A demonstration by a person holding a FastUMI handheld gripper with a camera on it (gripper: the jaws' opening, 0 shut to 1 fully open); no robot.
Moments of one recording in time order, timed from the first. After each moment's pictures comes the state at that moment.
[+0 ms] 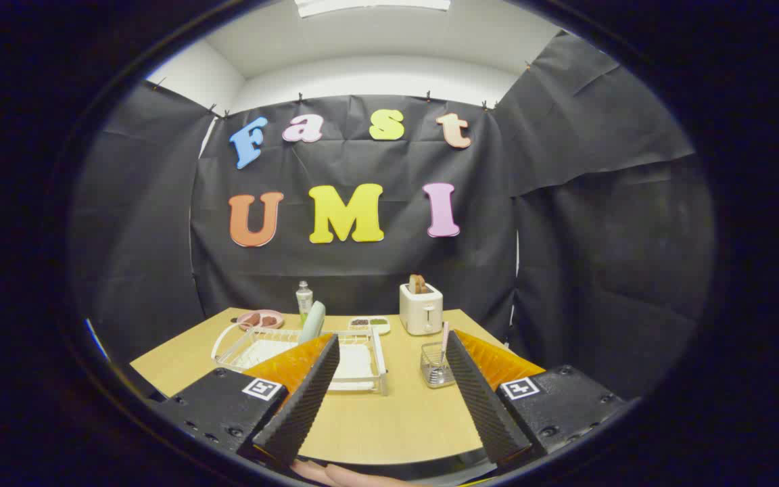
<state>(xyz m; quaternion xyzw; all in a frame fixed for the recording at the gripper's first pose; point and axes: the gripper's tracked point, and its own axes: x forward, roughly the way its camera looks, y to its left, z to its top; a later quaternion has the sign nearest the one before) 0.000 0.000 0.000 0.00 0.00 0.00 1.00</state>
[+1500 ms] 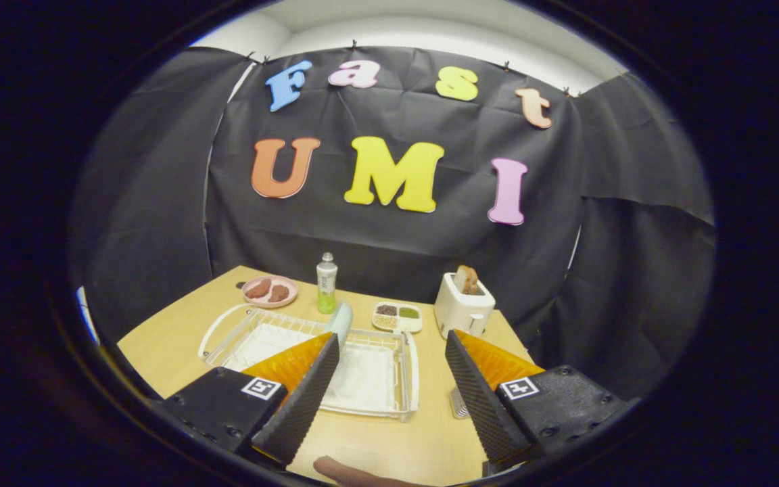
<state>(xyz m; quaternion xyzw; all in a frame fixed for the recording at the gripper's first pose) 0.176 0.102 0.044 -0.11 0.13 0.06 0.98</state>
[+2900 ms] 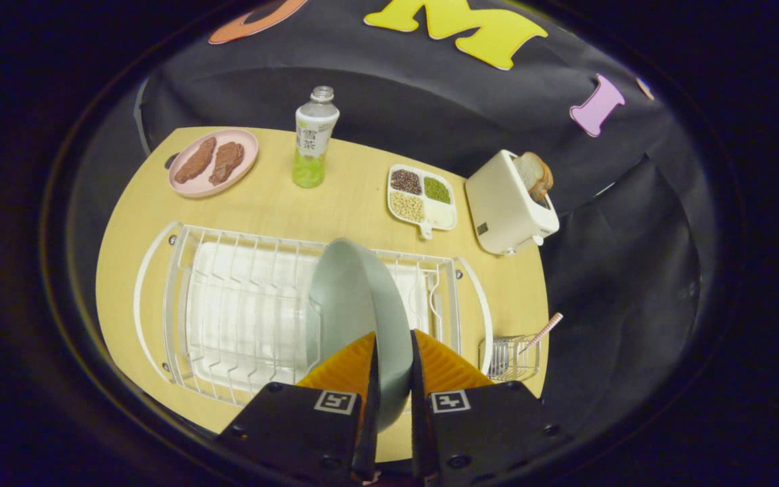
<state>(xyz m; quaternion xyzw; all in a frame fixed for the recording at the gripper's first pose) 0.317 0.195 -0.044 -0.20 0.49 -0.09 0.84</state>
